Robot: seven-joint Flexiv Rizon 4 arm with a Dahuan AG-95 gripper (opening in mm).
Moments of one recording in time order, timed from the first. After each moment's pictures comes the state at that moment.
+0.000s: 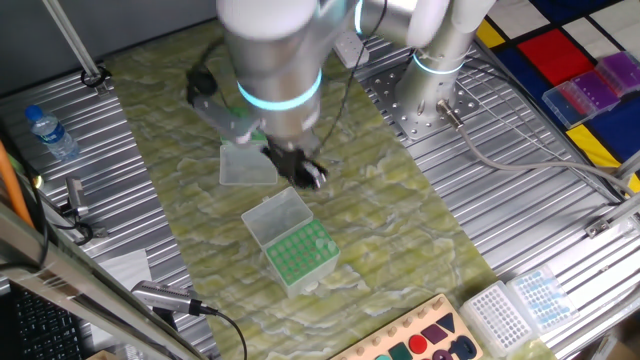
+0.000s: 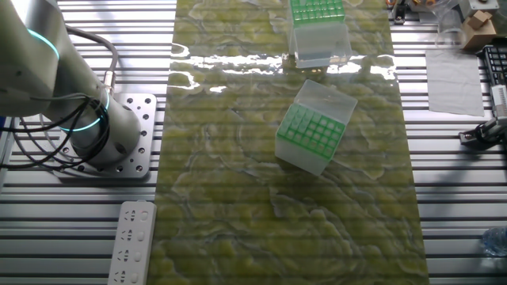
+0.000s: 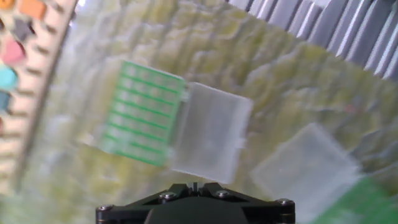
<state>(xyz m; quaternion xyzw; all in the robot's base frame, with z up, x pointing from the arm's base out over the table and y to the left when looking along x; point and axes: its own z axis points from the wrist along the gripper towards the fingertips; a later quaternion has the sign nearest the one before) 0.478 0.228 0.252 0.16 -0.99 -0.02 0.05</state>
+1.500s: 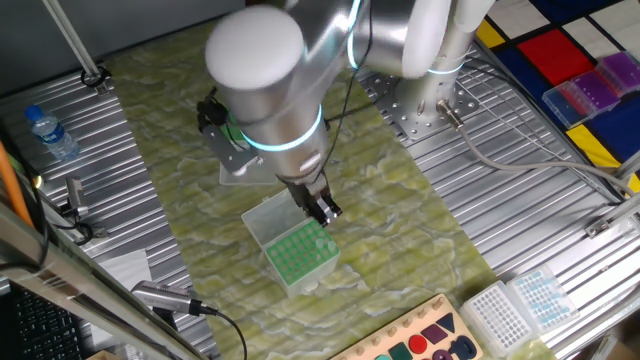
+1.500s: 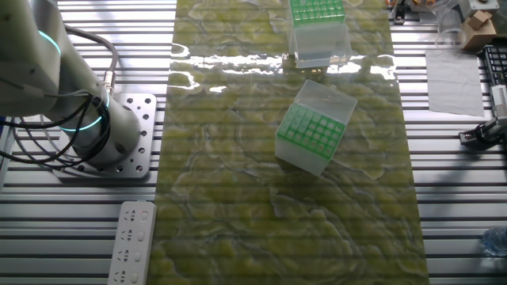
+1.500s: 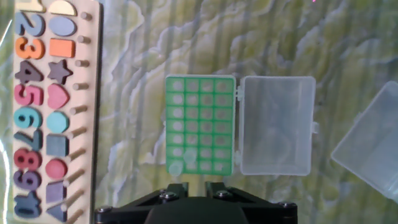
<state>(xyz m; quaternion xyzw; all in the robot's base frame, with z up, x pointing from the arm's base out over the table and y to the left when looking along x) 0.471 0.275 0.224 0.06 -0.99 -0.04 0.07</state>
